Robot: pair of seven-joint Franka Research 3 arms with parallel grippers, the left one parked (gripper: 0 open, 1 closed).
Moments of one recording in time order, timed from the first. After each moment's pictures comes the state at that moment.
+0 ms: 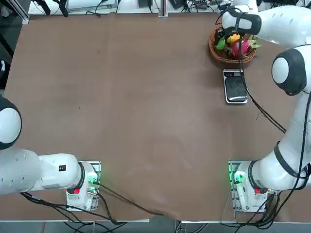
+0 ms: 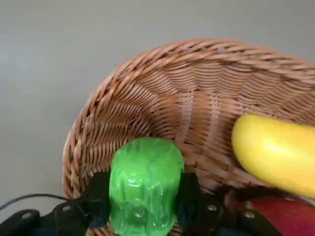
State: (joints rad) arm 0.12 0.66 0.03 -1.60 0.02 2.34 -0.12
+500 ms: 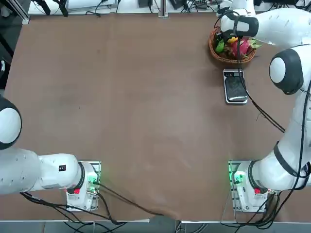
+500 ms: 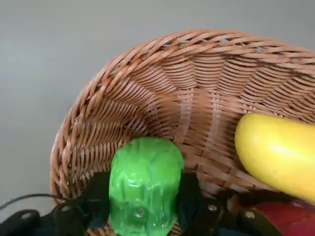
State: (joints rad) arm 0.12 0.68 0.02 -1.60 0.02 2.35 -0.12
